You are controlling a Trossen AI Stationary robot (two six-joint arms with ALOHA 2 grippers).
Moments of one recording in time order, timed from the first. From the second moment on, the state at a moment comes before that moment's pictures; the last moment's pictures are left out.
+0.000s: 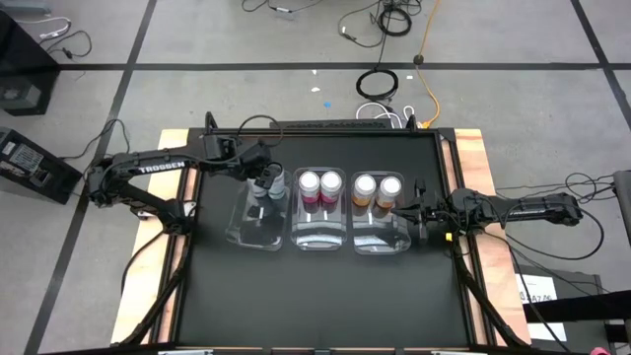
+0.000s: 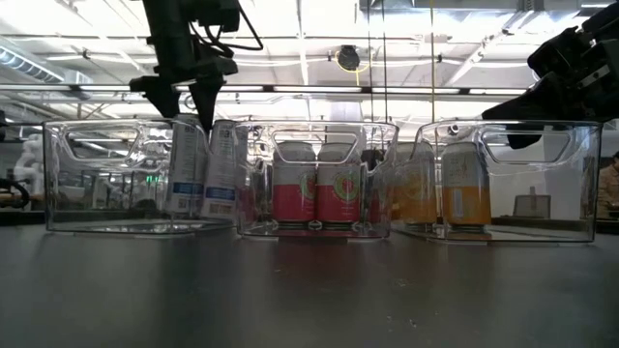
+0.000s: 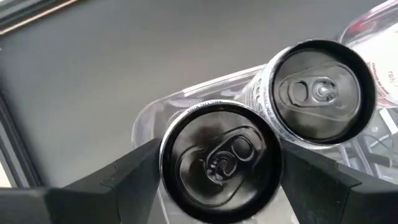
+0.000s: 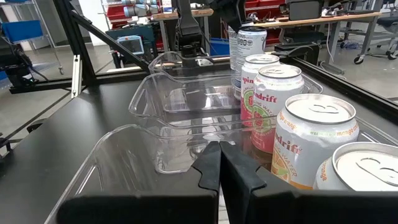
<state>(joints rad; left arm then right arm) 0.31 1.34 1.16 -1.06 -0.25 -0.78 0.03 0.17 0.01 0.03 0.07 0.12</state>
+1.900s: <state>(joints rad) 0.25 1.34 1.46 -1.42 -0.15 -0.67 0.03 0.17 0.01 0.03 0.07 0.12</state>
